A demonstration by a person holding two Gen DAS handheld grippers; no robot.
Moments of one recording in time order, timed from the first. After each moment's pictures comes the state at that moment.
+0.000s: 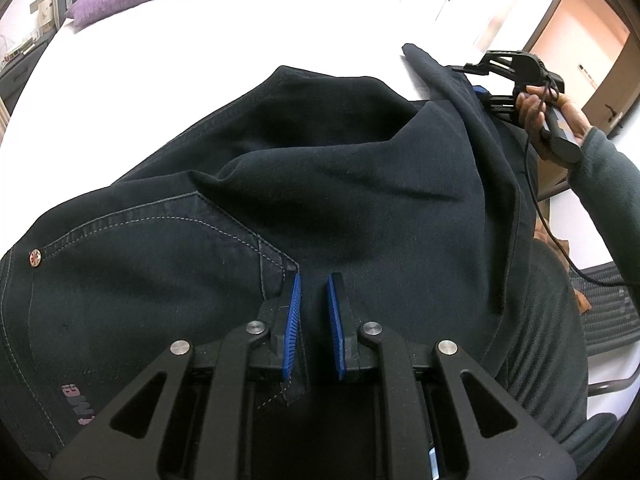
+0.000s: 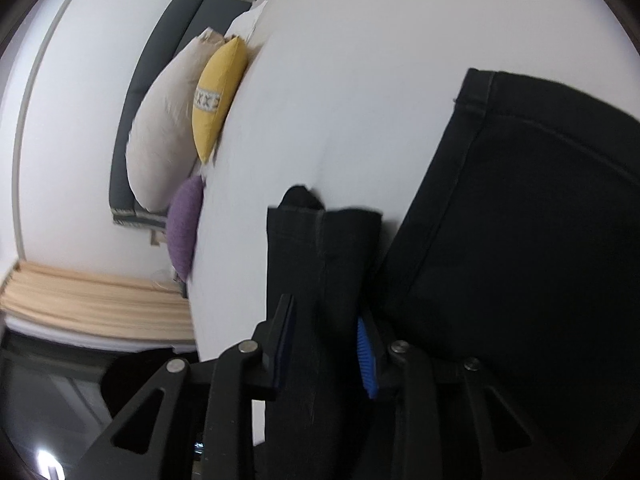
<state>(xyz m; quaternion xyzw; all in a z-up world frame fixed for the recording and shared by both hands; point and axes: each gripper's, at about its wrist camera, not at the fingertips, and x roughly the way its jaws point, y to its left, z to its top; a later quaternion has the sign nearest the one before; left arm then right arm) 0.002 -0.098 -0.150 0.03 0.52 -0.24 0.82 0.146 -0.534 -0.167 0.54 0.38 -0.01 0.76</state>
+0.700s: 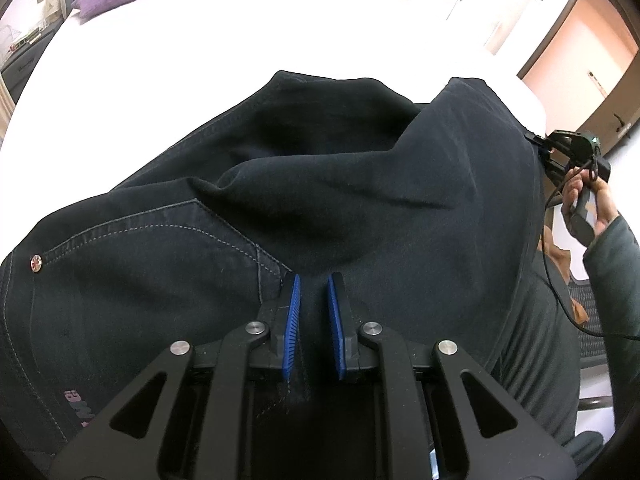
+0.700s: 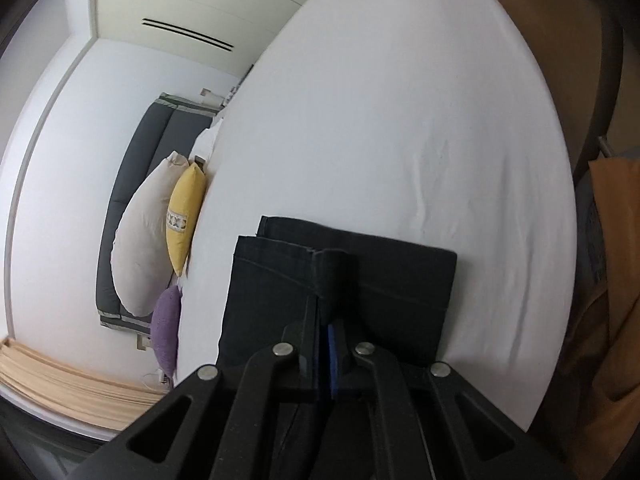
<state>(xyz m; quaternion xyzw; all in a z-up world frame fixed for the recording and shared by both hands) 0.014 -0.103 -0.146 0.01 0.53 -0.23 0.82 0.001 -0.585 -0.163 0.55 0.23 -0.18 0.79</state>
